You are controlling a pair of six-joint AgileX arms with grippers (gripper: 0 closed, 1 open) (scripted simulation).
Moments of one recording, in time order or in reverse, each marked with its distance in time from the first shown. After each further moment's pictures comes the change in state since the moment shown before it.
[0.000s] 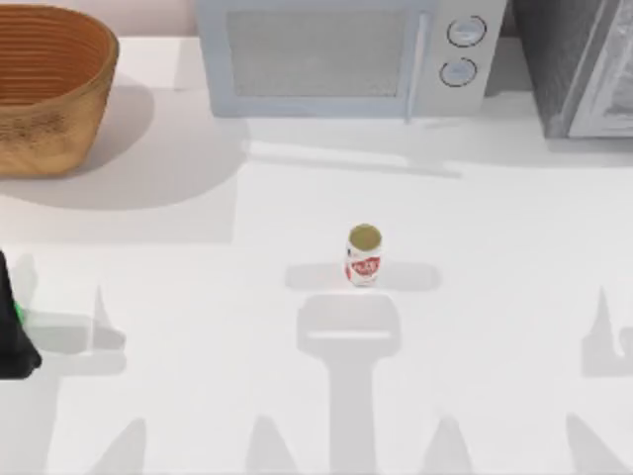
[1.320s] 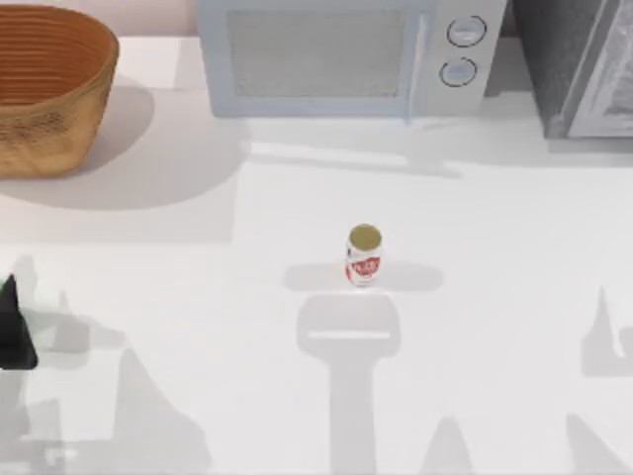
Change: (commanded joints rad) left arm 0.286 1.228 -0.088 1.028 0.283 0.100; right arm 0.000 0.000 0.000 0.000 0.000 0.000
